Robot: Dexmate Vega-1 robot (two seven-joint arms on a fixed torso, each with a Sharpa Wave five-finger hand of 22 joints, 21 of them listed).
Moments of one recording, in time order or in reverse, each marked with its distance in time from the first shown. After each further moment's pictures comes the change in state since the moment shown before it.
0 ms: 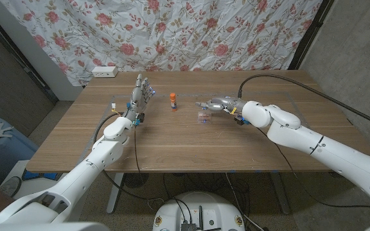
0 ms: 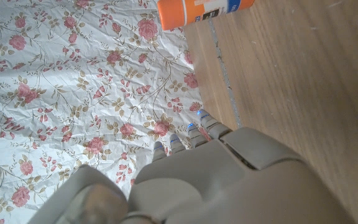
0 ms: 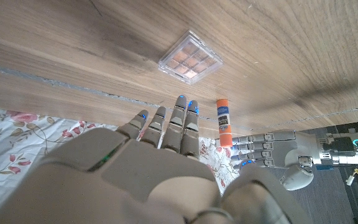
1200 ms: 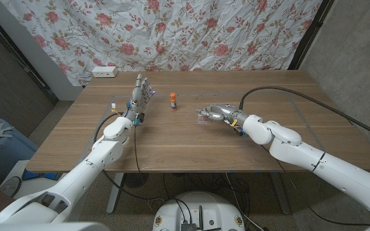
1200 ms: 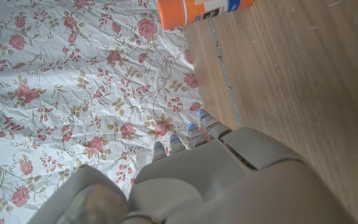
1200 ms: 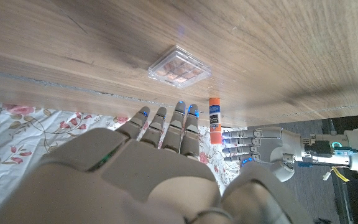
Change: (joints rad) left arm 0.000 0.001 -0.001 -0.001 0.000 0.001 0.000; left_hand 0.000 0.000 0.000 0.000 0.000 0.000 0.000 0.000 0.000 0.000 0.000 0.000 0.000 0.000 0.000 0.000 0.000 0.000 0.000 0.000 0.000; right arm -0.127 0.004 0.030 0.032 -0.069 0.108 -0.195; right_hand 0.029 0.003 0.024 -0.024 0.003 -0.048 -0.023 -0.008 -0.002 -0.075 -0.025 -0.015 -0.009 -0.004 -0.014 -0.015 -0.009 0.041 -0.006 0.004 0.000
